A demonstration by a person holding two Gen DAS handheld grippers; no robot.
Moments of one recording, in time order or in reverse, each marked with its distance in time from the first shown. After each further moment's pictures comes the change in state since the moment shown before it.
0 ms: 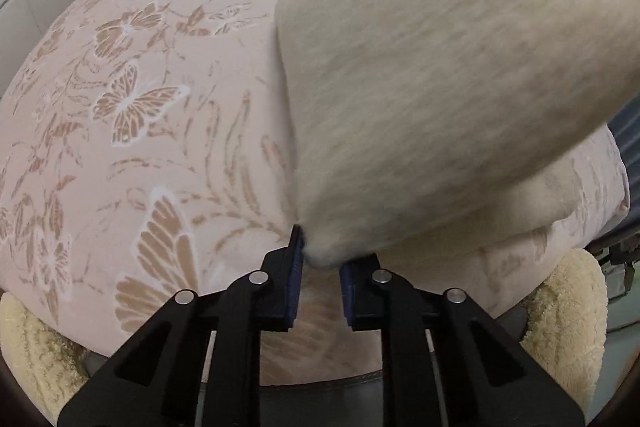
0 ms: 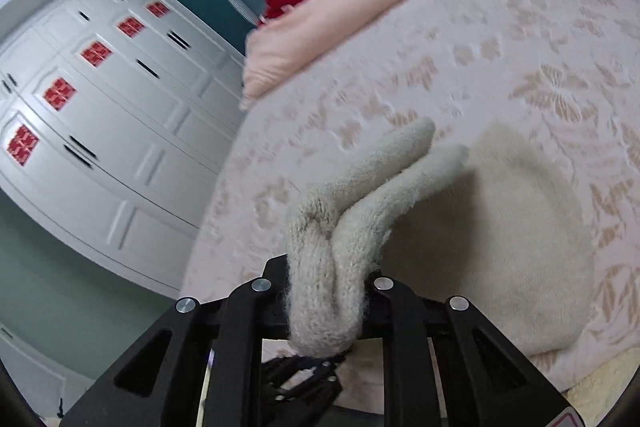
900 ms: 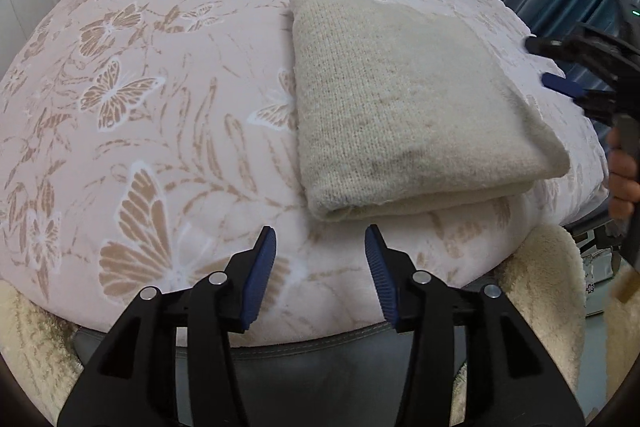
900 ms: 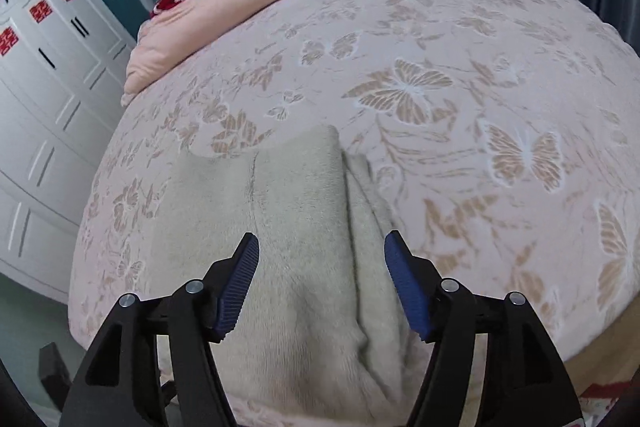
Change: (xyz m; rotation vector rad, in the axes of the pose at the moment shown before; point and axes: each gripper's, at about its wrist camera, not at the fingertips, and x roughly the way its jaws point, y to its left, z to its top) left arm -0.023 -0.020 -0.015 0.018 0.025 -0.066; right arm 0.028 -0.135 0.020 0.020 0.117 -0.419
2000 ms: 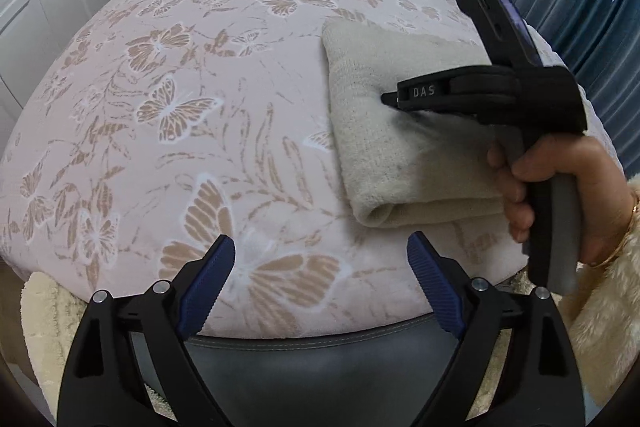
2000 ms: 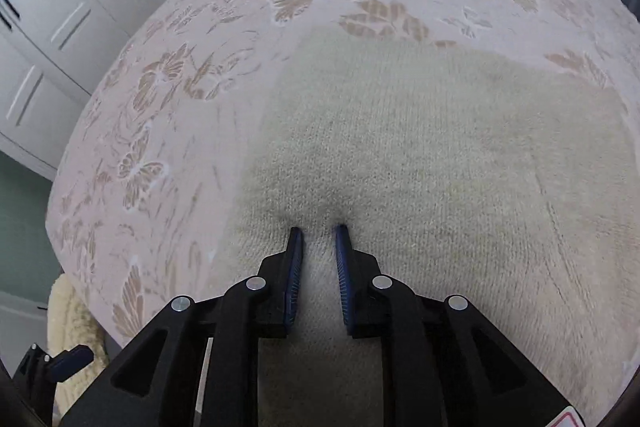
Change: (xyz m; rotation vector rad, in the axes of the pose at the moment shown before) left arm -0.034 0.018 -0.002 -0.033 -0.063 0.121; right arm 0.097 0.158 -0.041 -0.362 0.218 0.022
